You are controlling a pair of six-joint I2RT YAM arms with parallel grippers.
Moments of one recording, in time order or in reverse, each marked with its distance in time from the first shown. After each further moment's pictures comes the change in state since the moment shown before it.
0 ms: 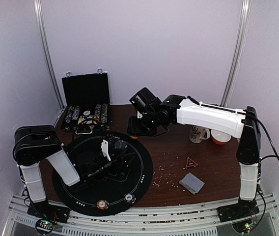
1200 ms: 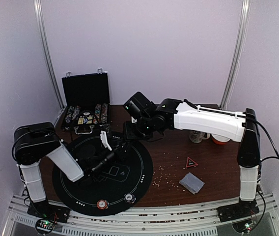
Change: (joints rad) left arm 0.020 -0.006 0.107 0.050 -0.079 -0.081; right arm 0.081 0.000 0.005 0.001 0.045 -0.027
